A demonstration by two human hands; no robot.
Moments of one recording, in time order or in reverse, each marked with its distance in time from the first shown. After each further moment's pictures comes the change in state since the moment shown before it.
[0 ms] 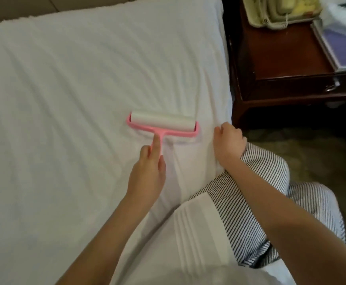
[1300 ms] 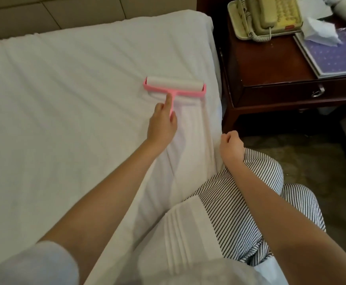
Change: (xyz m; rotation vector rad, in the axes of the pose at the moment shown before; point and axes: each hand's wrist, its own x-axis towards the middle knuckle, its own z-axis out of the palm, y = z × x) left_hand 0.117 0.040 0.029 -0.141 0.137 0.078; right_hand 0.006 0.040 -0.009 0.404 -0.080 0.196
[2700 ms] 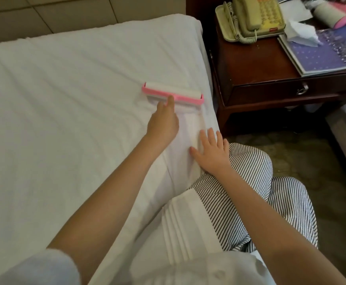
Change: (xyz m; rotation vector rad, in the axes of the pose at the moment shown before) left_hand -0.013 0.039 -0.020 0.222 -0.215 -0.004; right_hand -0.041 -0.005 -0.001 -0.630 -0.283 -0.349
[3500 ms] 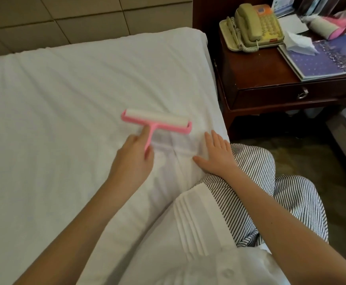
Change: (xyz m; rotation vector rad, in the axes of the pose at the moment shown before) left_hand -0.129 -0.075 -0.039 -0.017 0.141 0.056; right_hand -0.028 -0.014 0.000 -0.100 -0.007 -0.090
